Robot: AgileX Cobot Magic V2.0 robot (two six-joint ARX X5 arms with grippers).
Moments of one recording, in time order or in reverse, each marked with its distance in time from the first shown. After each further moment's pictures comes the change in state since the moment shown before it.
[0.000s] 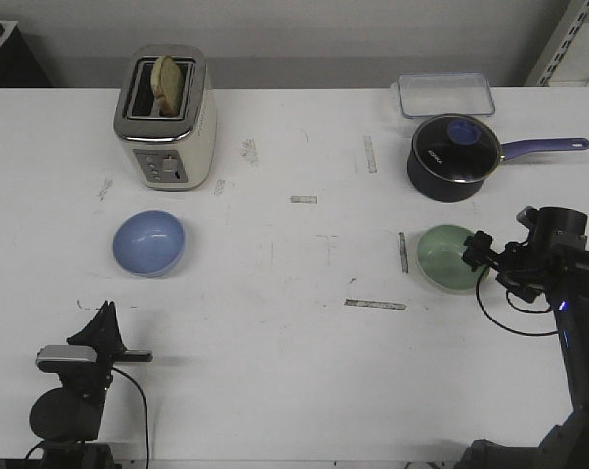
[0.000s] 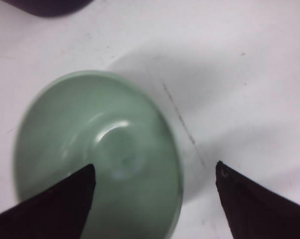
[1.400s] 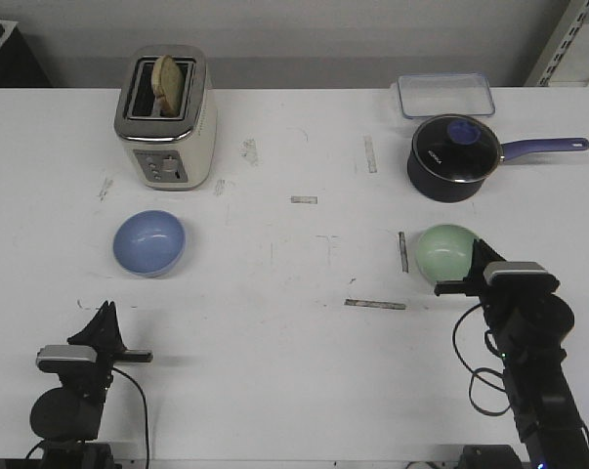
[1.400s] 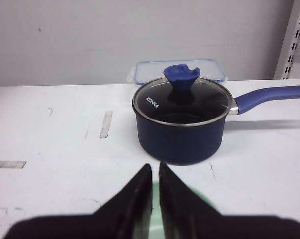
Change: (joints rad) left arm 0.000 0.000 0.000 0.000 0.000 0.000; right arm 0.290 -0.705 -0.502 0.720 0.260 -0.278
